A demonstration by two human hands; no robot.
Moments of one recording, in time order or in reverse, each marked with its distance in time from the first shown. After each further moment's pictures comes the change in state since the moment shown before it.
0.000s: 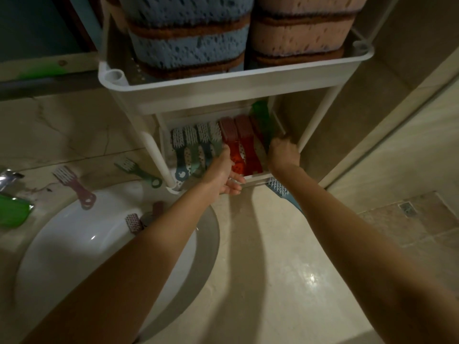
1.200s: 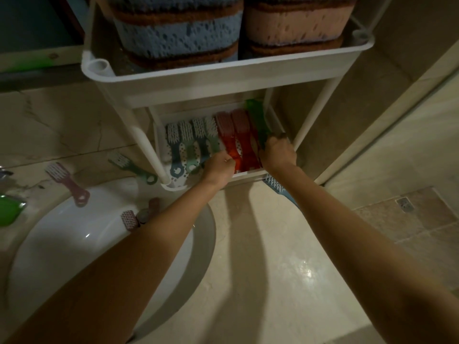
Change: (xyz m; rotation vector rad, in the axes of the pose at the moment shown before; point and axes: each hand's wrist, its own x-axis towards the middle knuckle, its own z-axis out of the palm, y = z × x) left_hand 0.038 -0.021 0.006 0.400 0.200 0.260; right_hand -0.005 -0.001 0.002 0.065 -0.039 0.010
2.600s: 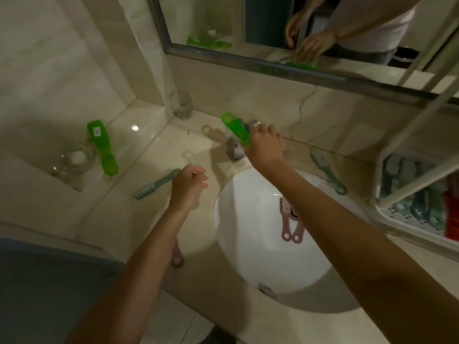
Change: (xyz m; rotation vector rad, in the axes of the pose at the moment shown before) left_hand -0.207 -0.280 -0.292 -0.543 0.842 -0.357; right_hand -0.195 -0.393 0.106 -0.051 -0.021 -0.962
